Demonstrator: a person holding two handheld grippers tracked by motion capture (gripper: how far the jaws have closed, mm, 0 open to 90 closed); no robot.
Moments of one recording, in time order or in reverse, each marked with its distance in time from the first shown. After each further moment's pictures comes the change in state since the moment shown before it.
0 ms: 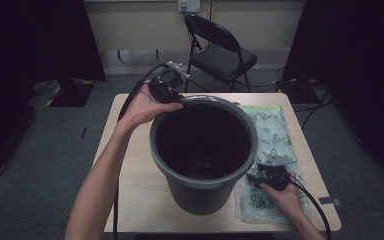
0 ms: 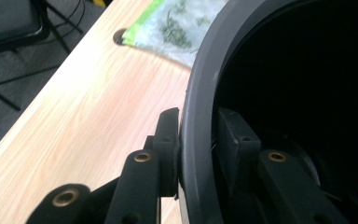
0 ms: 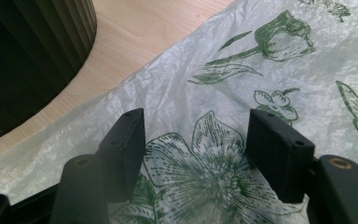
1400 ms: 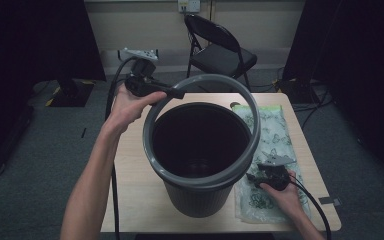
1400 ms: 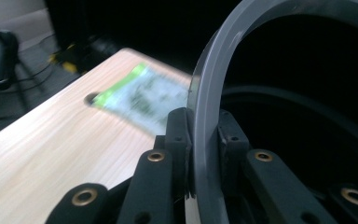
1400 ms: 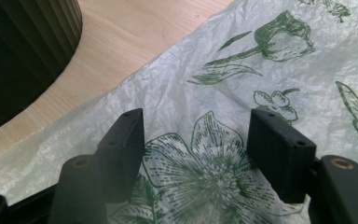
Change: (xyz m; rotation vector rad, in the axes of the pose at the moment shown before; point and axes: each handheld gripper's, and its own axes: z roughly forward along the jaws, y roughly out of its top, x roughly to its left) left arm 0.013 -0.033 -0.051 -0.429 -0.183 -0.196; right arm -0.001 0.000 0.001 -0.002 0.004 0.000
